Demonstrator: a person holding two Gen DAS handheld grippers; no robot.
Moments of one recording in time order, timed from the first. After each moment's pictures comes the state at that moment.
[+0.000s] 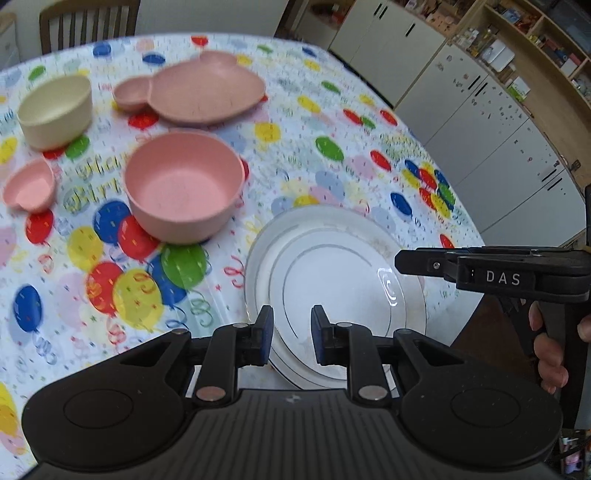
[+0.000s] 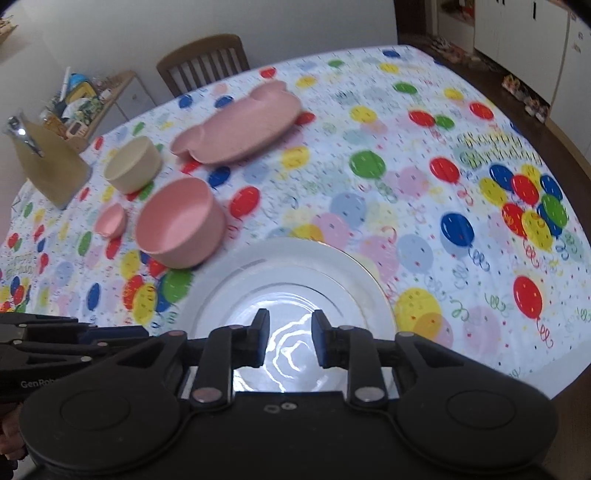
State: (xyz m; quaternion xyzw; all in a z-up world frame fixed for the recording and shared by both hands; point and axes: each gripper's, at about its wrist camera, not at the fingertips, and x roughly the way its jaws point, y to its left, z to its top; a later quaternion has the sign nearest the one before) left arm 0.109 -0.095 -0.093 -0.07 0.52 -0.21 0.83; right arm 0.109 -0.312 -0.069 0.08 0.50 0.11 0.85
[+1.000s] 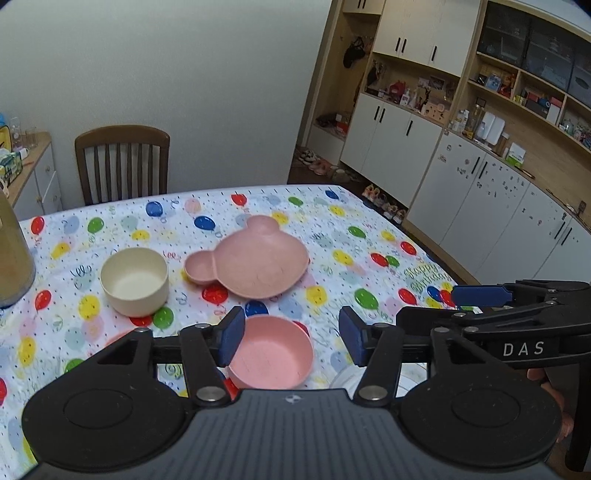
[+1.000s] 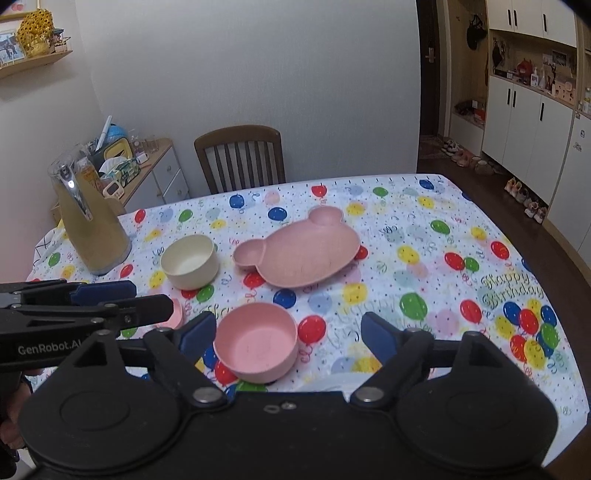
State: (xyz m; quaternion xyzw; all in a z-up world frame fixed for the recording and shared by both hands) left arm 0.132 -0.029 0.012 -0.04 0.34 -0.17 0.92; right arm 0.120 -0.227 0.026 0.03 0.37 0.11 0.92
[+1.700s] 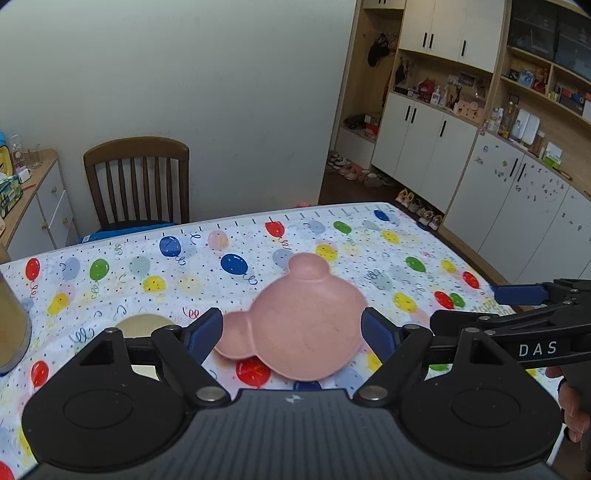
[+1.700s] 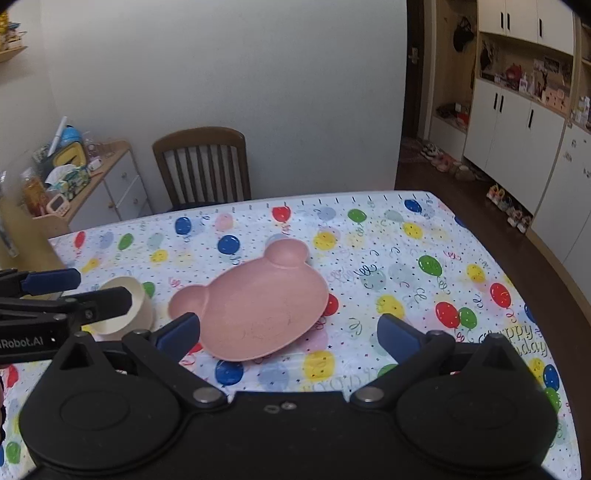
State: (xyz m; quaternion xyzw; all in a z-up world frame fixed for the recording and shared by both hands) left arm 0.278 -0.033 -0.017 -0.01 0.34 -0.13 0.93; right arm 0.259 -0.236 -0.004 0.01 0.38 0.07 0.92
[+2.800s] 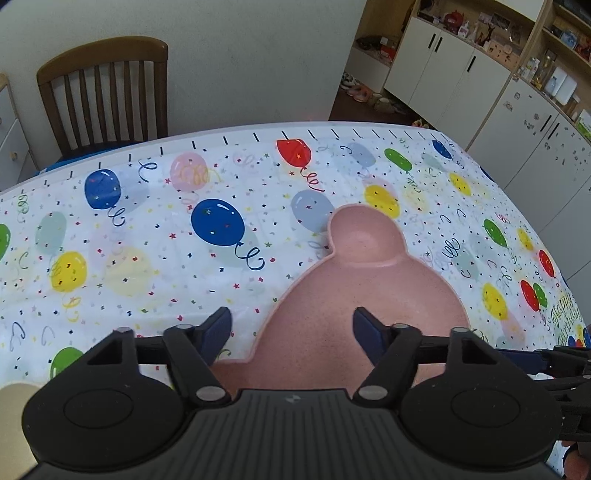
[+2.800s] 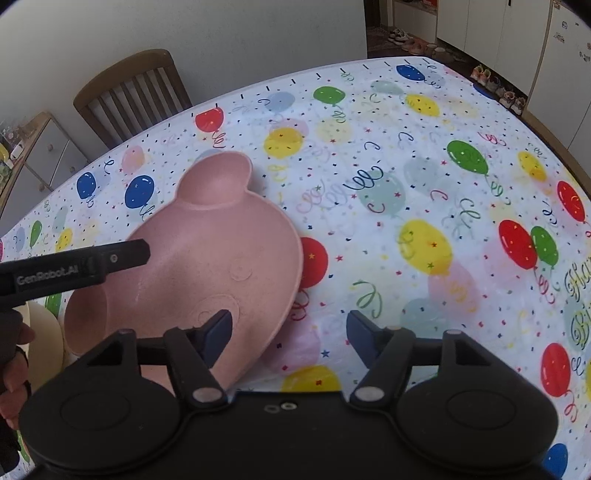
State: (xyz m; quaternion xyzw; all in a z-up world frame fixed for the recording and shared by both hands) left arm 0.468 -0.050 -0.155 -0.03 0.48 -0.15 0.87; right arm 0.393 -0.251 -0.137 0.10 0.52 0.02 0.85
